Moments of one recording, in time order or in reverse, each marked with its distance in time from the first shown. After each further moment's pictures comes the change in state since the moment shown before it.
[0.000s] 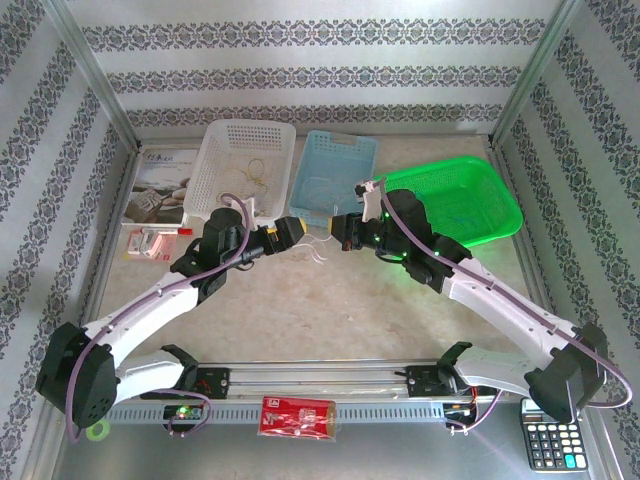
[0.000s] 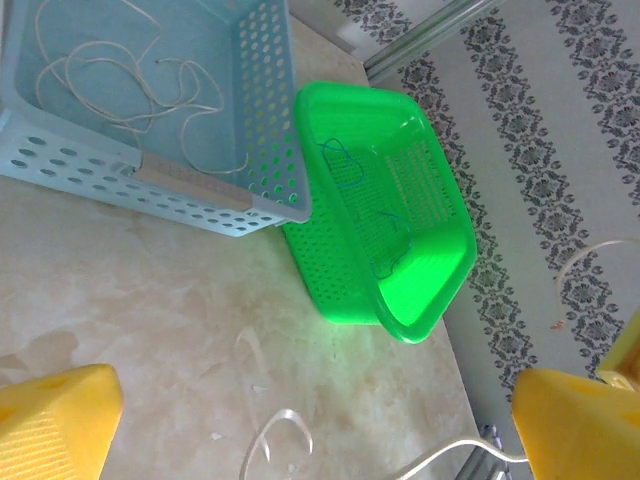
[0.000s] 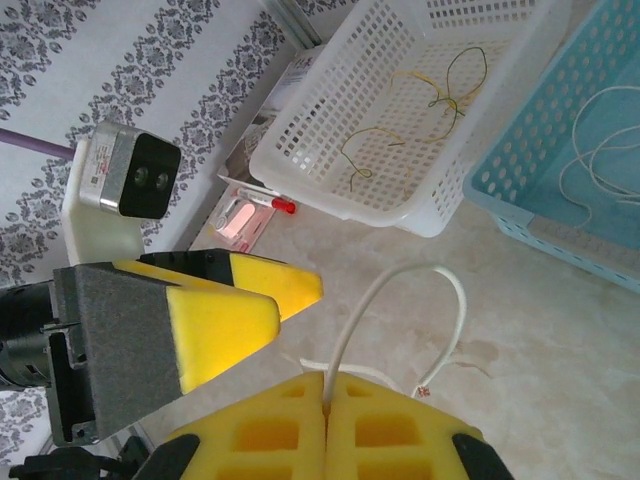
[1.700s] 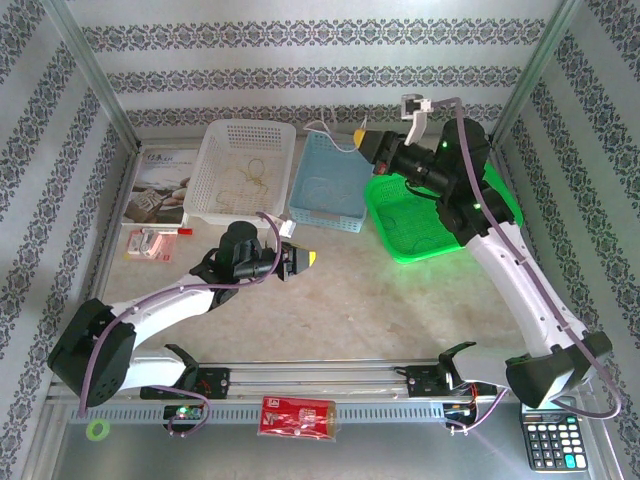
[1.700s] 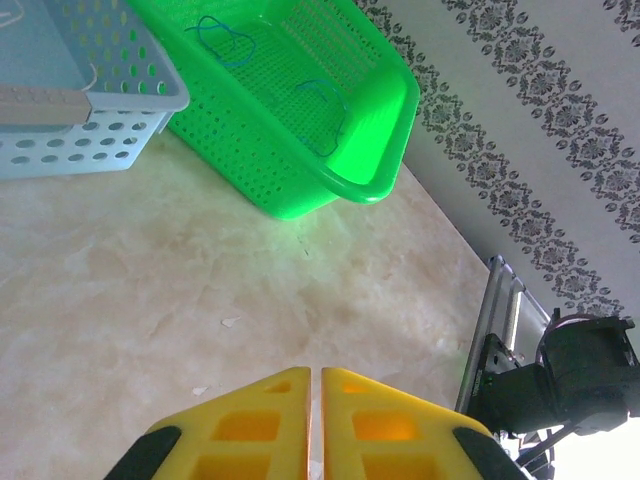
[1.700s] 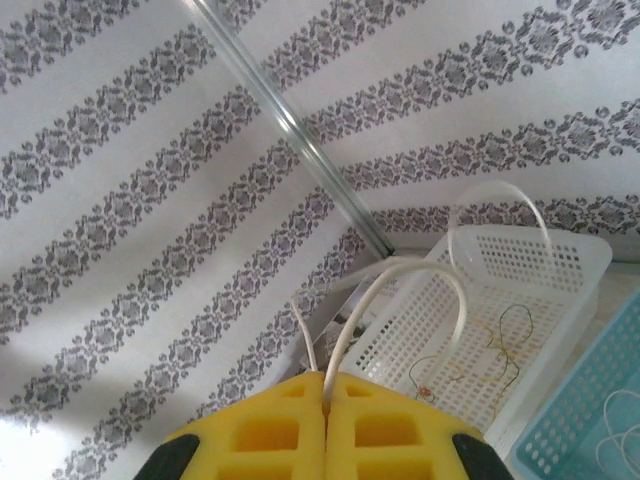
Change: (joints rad) left arm -0.077 0.123 -0.105 0.228 0.232 0.320; right arm -0.287 0.110 0.447 0.041 -0.233 0.046
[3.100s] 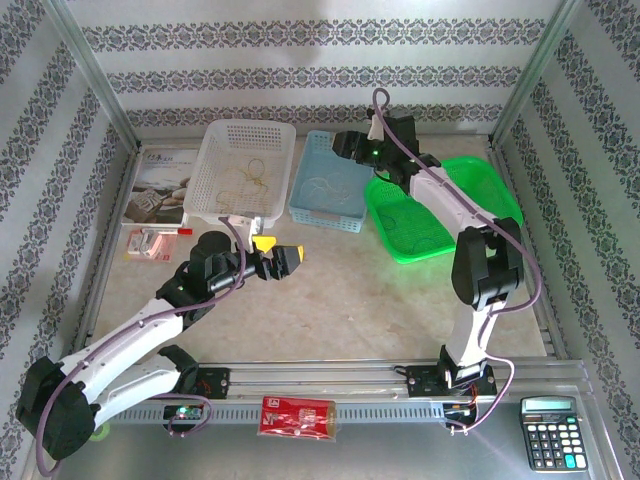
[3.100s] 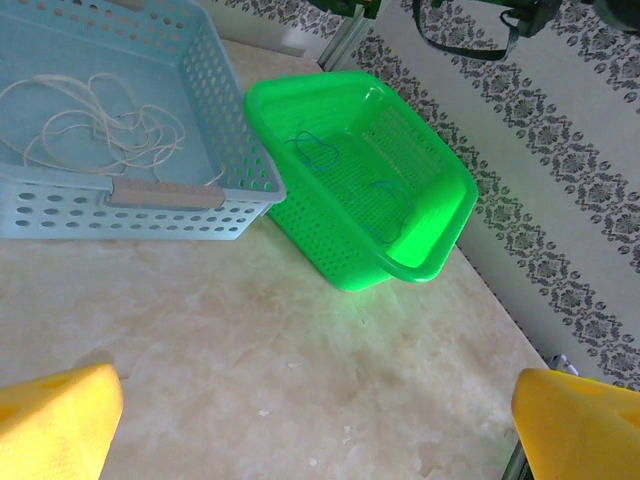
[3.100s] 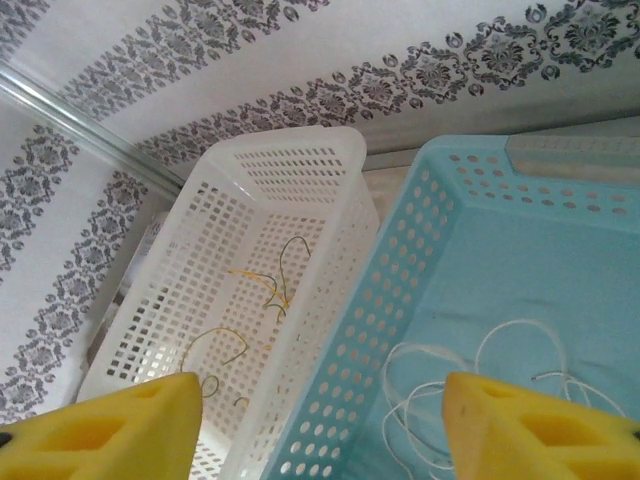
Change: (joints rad) left arm 0.000 -0.342 -0.028 -0.239 -0.286 -0.034; right arm -0.076 0.606 0.158 0.035 0.103 -0.095
